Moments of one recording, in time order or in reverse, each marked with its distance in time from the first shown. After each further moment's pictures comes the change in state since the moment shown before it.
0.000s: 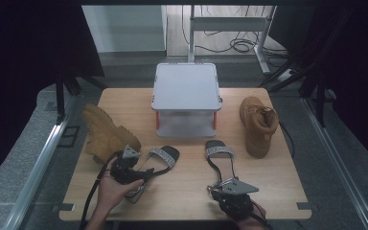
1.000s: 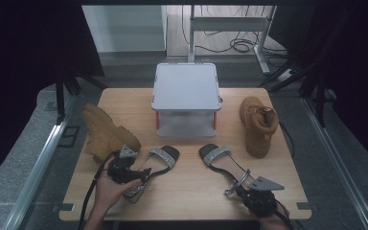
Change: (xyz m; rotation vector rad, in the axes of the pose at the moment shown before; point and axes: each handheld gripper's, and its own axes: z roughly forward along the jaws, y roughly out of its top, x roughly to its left) left arm 0.007 -0.003 -0.003 0.007 0.011 -0.010; right arm -0.054 -0.025 -0.028 0.011 -0.119 0.070
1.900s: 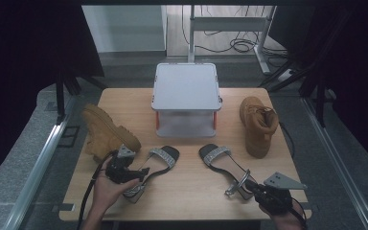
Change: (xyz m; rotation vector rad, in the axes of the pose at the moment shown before) left arm 0.002 -0.001 -0.004 -0.007 0.007 -0.001; right arm -0.014 0.017 -0.042 -0.127 0.009 0.015
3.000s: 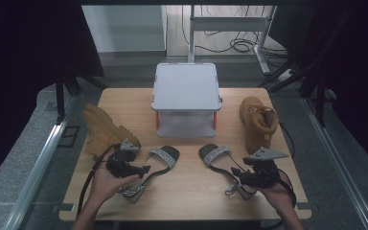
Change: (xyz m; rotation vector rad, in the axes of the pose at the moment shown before) left arm 0.001 0.022 -0.006 0.105 -0.053 0.075; right arm -0.022 0.050 0.047 0.108 0.042 -0.052
